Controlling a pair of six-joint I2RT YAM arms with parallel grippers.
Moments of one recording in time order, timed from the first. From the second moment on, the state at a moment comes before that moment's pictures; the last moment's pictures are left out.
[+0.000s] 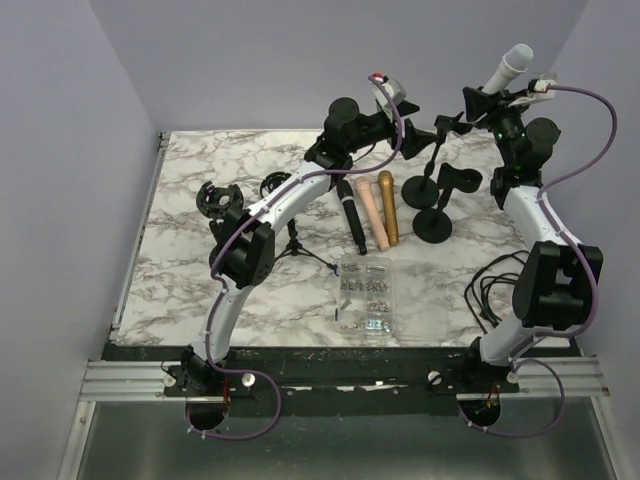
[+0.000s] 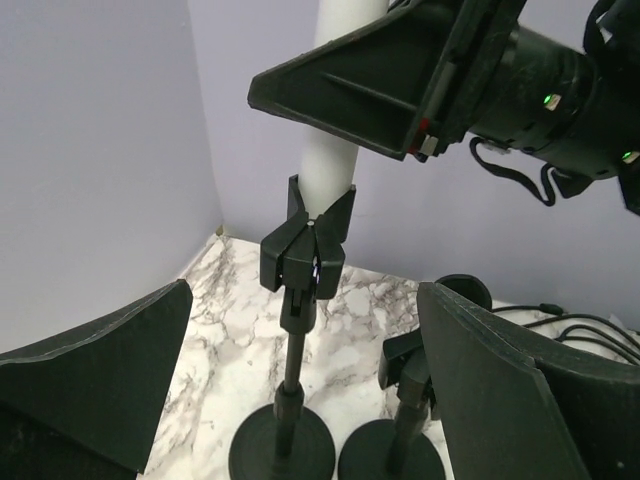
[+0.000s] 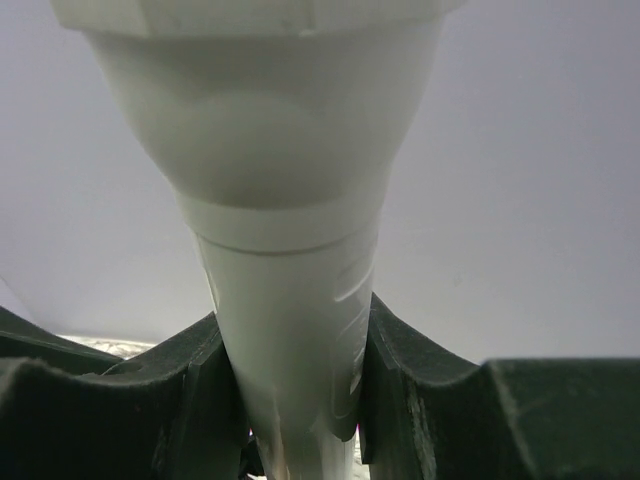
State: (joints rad) left arm -0.64 2.27 2.16 0.39 0.59 -0.18; right arm -0.12 1.66 1.27 0.76 -0.36 0.36
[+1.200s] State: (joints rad) left arm -0.70 2.55 2.42 0.51 0.58 -0.06; right arm -0.12 1.57 1.18 0.74 -0.44 0.35
